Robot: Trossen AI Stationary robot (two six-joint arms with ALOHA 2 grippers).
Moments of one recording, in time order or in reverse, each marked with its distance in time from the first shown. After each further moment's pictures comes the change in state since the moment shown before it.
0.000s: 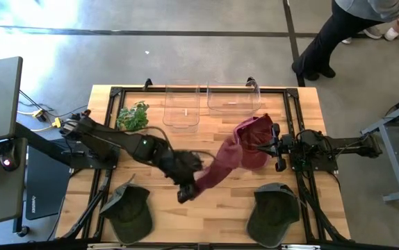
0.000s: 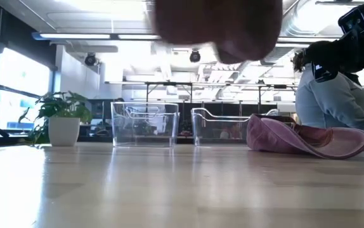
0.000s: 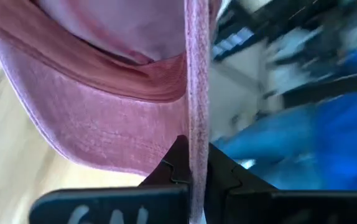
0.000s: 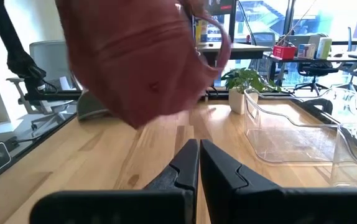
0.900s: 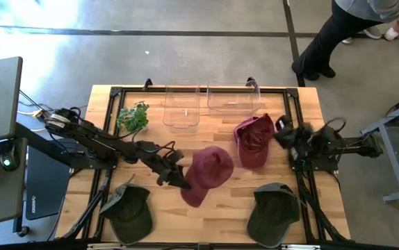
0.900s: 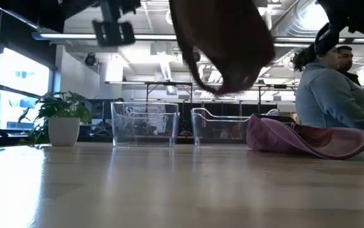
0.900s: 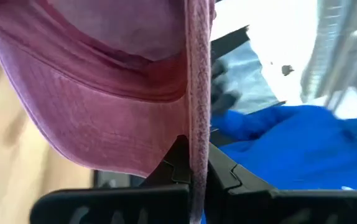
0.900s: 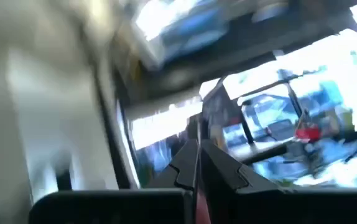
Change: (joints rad) left arm 0.051 -0.191 -0.960 1.473 0.166 -0.372; right arm -0.002 0.020 0.011 0.556 0.065 0.357
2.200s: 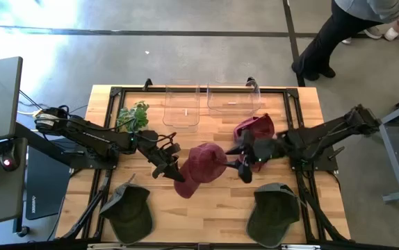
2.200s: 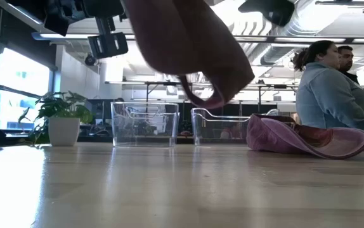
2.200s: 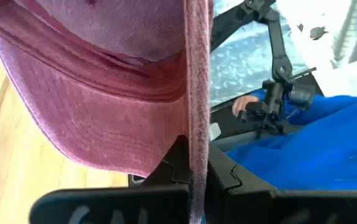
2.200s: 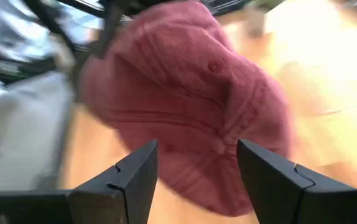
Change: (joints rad) left arm 0.130 -0.140 -0.002 -0.294 0.198 0.160; right arm 0.284 1.185 1.015 -0.952 0.224 0.116
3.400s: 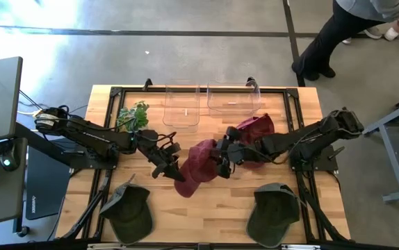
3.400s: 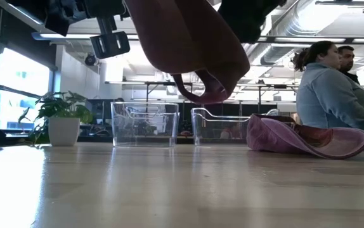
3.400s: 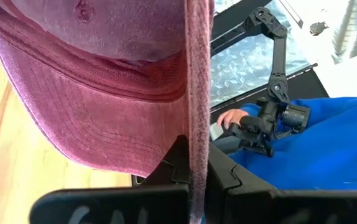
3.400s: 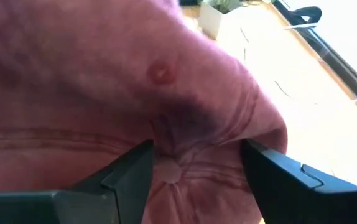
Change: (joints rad) left arm 0.000 0.000 0.000 0.001 0.008 0.030; right arm -0.101 0.249 0.041 0.124 0.115 -0.223
